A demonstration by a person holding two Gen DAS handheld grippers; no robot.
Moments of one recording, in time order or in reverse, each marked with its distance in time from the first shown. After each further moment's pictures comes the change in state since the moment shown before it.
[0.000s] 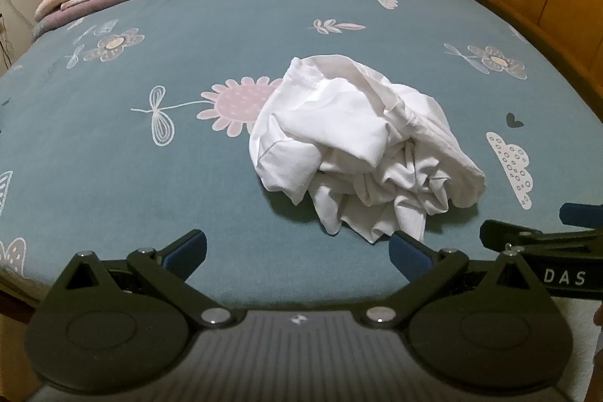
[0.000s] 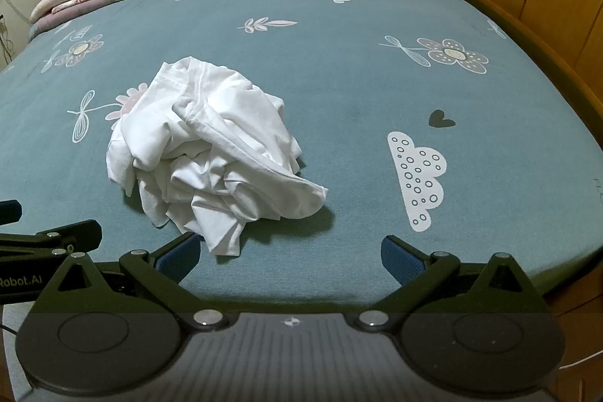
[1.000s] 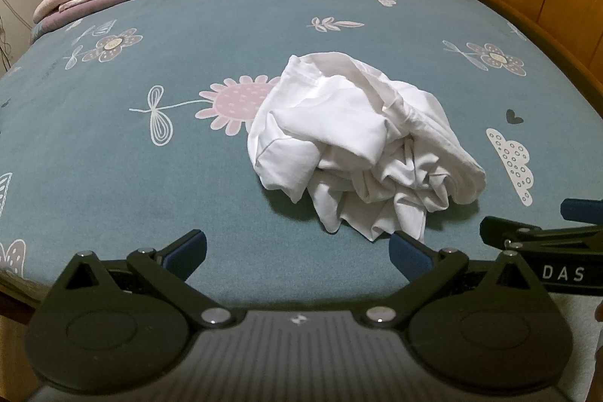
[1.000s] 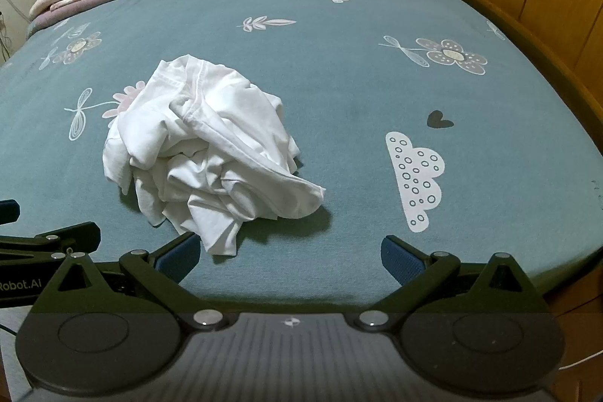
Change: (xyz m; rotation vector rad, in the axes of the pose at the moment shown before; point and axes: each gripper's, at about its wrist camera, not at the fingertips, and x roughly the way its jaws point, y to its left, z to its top) left arm 0.003 0.001 0.001 0.001 0.001 -0.008; right arm 0.001 0.000 0.001 0.000 0.003 -0.009
